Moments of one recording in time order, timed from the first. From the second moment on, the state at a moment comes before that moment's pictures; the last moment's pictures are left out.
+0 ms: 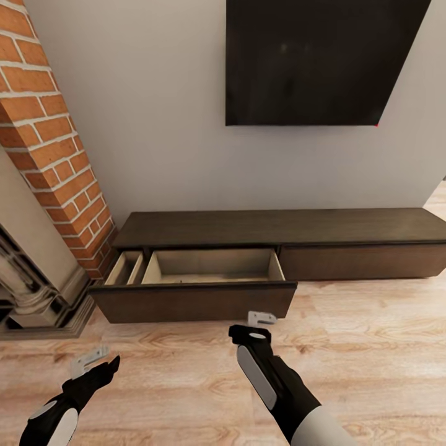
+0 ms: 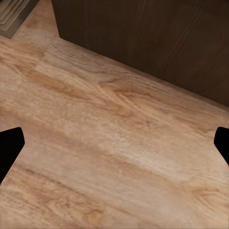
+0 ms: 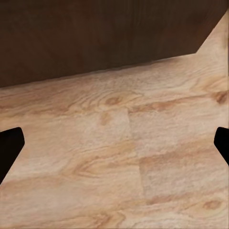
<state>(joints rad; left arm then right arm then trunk) -0.09 0.17 0.09 -1.36 0.50 0.38 0.23 -0.55 0.17 0.48 -0.97 -0.56 0.44 -0.68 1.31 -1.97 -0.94</state>
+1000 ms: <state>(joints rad) -0.31 -0.09 0.01 -1.10 0.09 0.20 0.24 -0.54 0.17 0.49 -0.92 -0.45 0.29 -0.58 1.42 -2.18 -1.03</state>
